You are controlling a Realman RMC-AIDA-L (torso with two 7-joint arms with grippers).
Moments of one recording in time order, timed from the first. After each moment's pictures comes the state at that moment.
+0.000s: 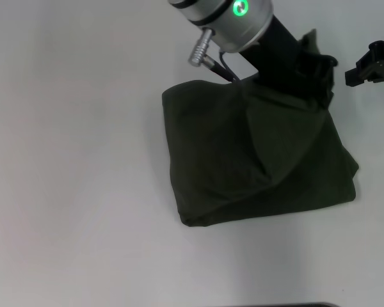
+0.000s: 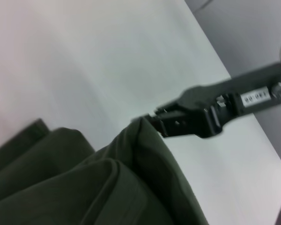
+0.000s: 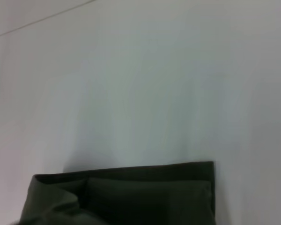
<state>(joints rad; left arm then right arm) -1.17 -2.17 -1.76 -0.79 -0.99 1.36 -2.98 0.71 1.83 -0.86 -0.73 -2.39 -1.50 2.70</state>
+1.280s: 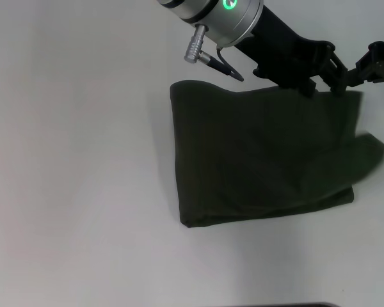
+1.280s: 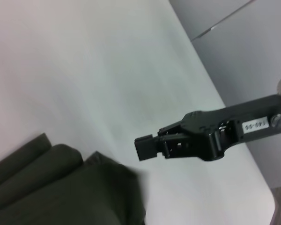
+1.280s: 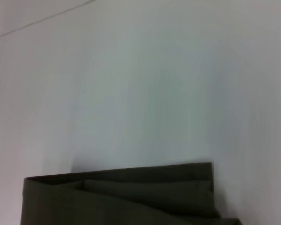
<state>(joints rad) -1.16 -2.17 -1.84 -0.74 -1.01 1.33 -2.92 0.71 1.83 -0.85 -0.72 -2.39 -1.49 2.70</state>
